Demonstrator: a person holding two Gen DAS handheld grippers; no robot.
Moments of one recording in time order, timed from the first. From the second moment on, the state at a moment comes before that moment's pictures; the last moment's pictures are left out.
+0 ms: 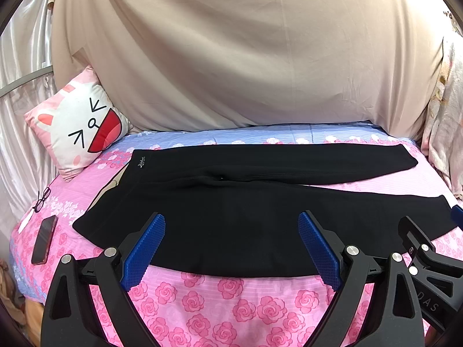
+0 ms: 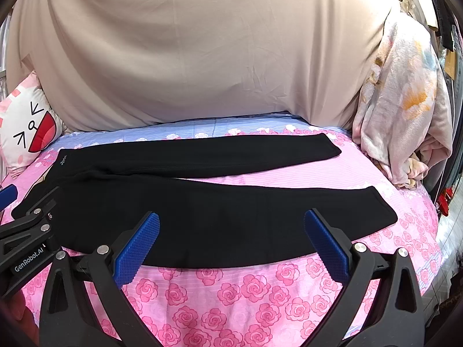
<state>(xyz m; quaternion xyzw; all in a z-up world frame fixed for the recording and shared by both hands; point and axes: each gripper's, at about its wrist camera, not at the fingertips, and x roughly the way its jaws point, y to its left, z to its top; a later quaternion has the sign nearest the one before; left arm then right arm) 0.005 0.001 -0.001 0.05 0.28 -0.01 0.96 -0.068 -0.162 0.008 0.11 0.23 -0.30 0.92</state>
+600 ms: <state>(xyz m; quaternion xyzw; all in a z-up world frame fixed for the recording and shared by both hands) 0.005 0.006 -0.001 0.05 0.28 -0.01 0.96 -0.066 -0.162 0.005 0.11 0.22 -0.30 0.92</state>
